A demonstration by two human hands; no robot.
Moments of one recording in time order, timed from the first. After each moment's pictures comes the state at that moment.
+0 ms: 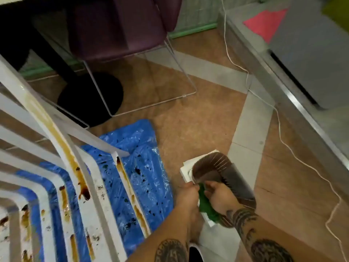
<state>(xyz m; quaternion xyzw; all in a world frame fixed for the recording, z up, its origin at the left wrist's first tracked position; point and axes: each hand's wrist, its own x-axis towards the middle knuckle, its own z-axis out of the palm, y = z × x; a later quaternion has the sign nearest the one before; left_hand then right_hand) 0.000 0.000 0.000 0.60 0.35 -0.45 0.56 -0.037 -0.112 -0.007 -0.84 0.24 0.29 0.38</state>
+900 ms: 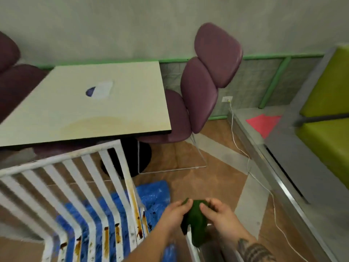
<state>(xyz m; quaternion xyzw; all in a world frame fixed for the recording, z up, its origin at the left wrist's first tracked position) 0.072 0.084 0.331 0.62 0.19 -0.36 0.67 0.038 -0.082 0.328 -0.68 0.19 0.17 0.68</state>
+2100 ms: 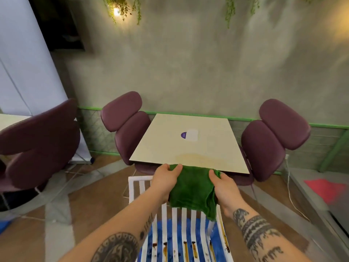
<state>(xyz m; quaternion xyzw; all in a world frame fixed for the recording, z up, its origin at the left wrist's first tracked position) 0.002 0.478 0.643 0.73 0.18 -0.03 0.66 -0.006 0.289 0.638 -0.72 0.08 0.07 0.68</state>
